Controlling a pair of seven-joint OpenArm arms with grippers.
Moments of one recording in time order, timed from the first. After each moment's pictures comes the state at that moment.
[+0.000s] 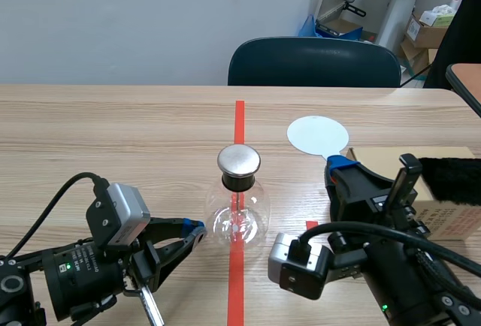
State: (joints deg) left arm -2.7 -38.1 55.4 71.9 -17.0 -11.0 -36.2; right arm -31.6 16.2 -15.5 96.3 -88.2 -28.2 -1.5
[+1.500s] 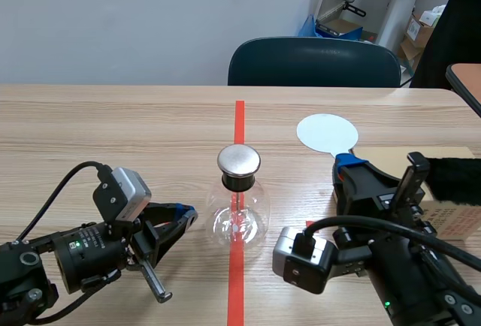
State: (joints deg) left arm -8.0 -34.3 55.4 62.1 -19.6 -12.6 -36.1; right arm -31.5 16.2 -15.5 96.3 -88.2 -28.2 -4.2
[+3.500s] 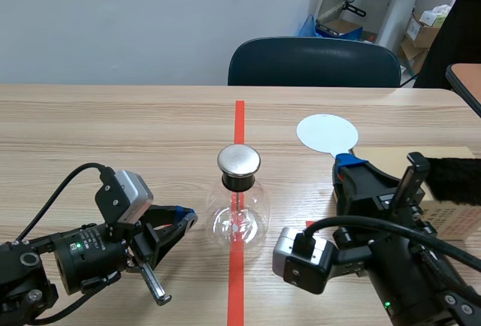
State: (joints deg) left arm -8.0 -34.3 55.4 62.1 -18.7 -12.4 -35.0; right arm -31.5 16.2 -15.5 96.3 -88.2 -28.2 -4.2
